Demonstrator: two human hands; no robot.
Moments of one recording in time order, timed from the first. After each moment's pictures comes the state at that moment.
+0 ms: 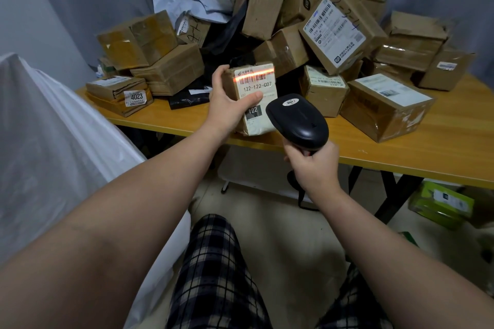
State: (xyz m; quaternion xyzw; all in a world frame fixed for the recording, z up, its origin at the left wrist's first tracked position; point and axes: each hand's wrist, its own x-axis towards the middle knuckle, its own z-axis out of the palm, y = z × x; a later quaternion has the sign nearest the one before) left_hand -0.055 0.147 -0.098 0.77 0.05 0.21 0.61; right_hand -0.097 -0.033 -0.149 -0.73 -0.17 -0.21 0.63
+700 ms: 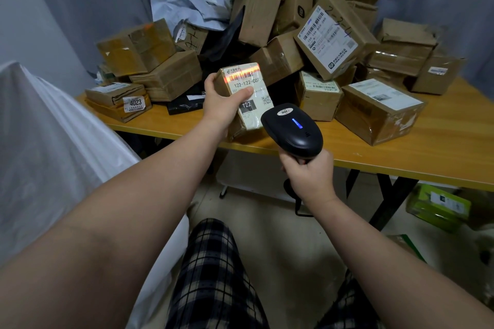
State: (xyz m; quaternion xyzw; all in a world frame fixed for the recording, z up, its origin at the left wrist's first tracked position) left_hand -0.043 0.146 -0.083 0.69 0.12 0.18 0.69; right_hand -0.105 -0.034 -0.153 -0.72 -0.18 -0.20 0.63
